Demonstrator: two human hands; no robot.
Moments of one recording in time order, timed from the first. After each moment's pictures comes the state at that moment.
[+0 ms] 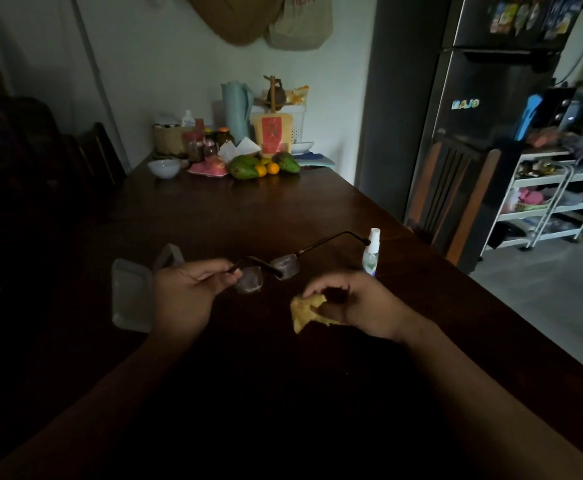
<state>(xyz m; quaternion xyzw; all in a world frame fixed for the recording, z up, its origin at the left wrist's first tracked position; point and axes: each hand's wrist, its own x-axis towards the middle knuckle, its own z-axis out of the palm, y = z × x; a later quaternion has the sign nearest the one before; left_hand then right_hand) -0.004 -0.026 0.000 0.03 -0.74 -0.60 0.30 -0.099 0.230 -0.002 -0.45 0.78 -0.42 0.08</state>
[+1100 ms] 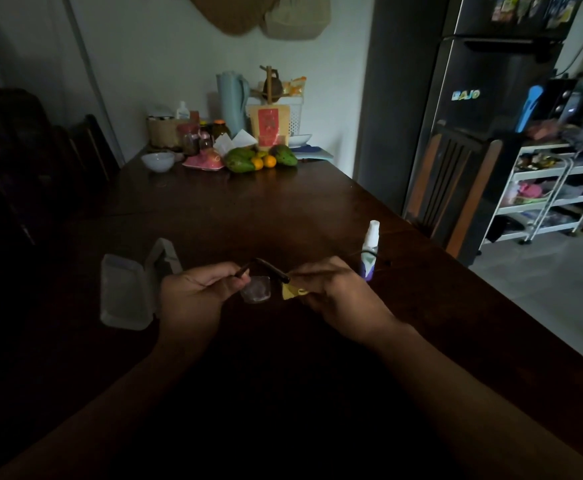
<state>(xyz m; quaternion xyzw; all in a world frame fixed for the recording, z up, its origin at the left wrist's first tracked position) 0.001 -0.001 -0.009 0.04 -0.70 -0.64 0.30 -0.094 0.209 -0.013 -0.47 0.84 -0.24 -0.12</state>
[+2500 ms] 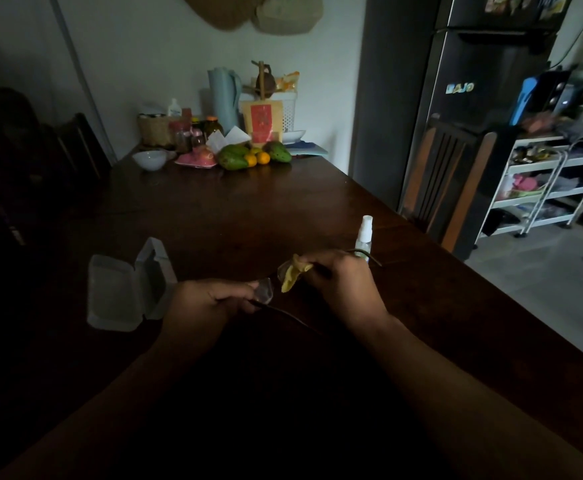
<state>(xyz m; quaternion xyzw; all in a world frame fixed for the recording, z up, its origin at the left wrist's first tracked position) 0.004 -0.011 -0.021 -0.05 -0.84 -0.50 0.19 -0.104 0.206 -0.021 -0.34 0.82 -0.42 -0.15</state>
